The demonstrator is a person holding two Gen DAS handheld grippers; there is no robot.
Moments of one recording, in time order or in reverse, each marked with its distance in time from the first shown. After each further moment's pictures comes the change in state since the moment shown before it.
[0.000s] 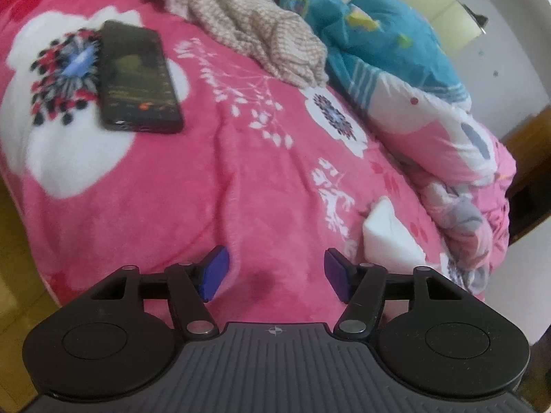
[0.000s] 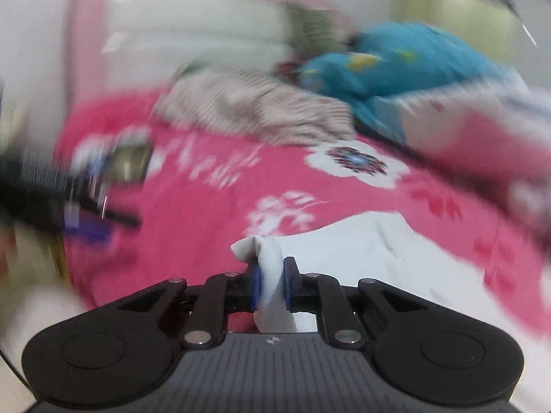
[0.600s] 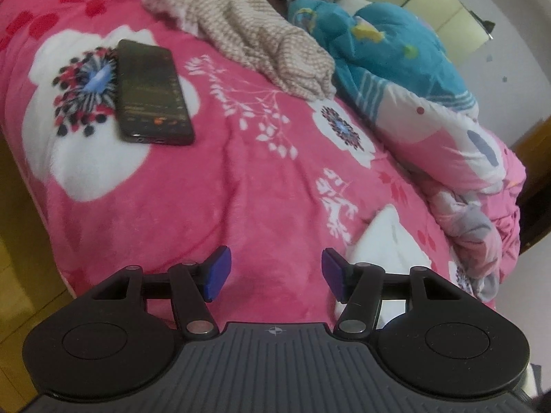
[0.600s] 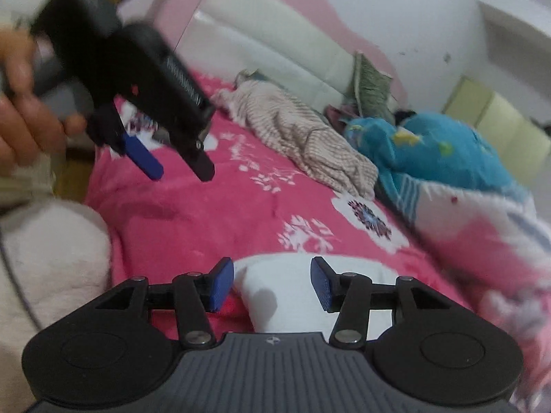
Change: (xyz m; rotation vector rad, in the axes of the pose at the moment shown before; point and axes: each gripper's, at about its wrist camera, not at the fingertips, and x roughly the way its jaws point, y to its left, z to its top) left arm -0.018 -0.002 -0.003 -0.025 -0.041 0.063; right arm -0.005 0.090 -0.054 -0.645 -0.043 -0.080
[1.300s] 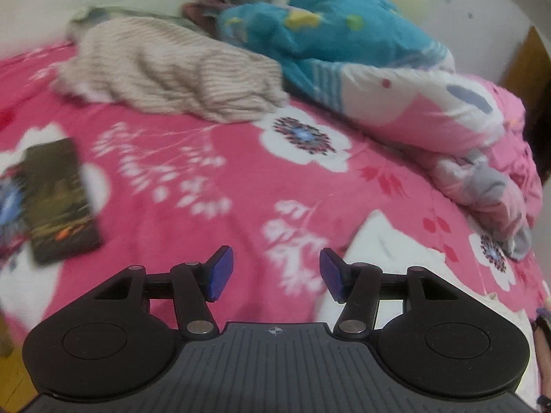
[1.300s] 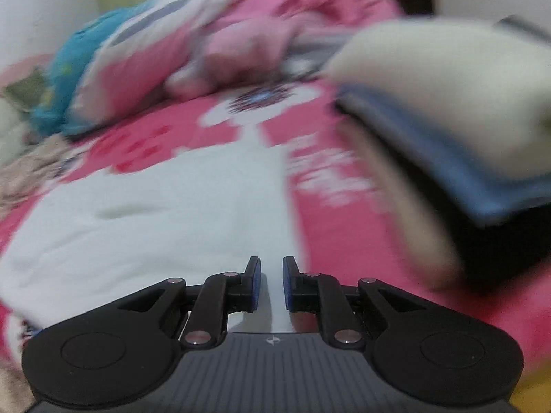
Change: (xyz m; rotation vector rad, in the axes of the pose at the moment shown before) left arm 0.042 -0.088 0.028 0.303 -0.041 0.074; right arm -0.232 -0.224 -0.300 1.179 0.320 -0.493
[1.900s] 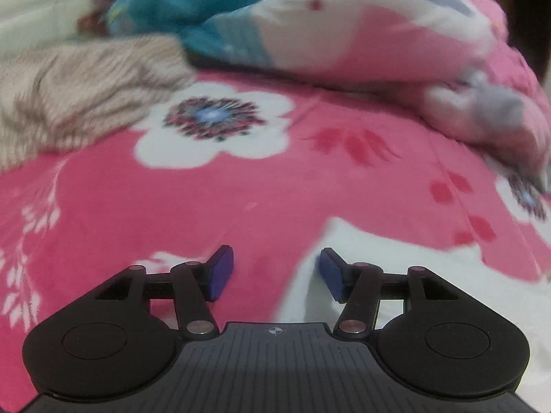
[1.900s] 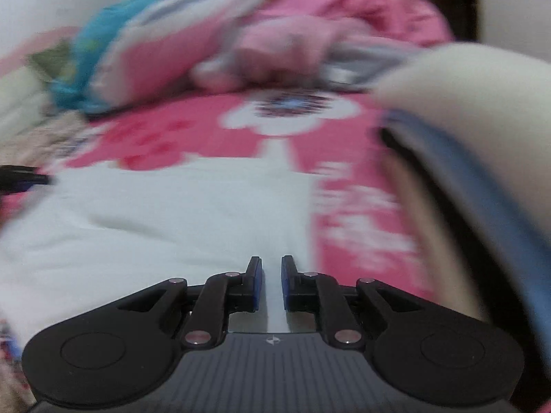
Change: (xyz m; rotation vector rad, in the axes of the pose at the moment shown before) left arm 0.176 -0.105 0.027 0.259 0.100 -0.018; right arm 0.057 0.006 0.031 -0.086 0.031 0.066
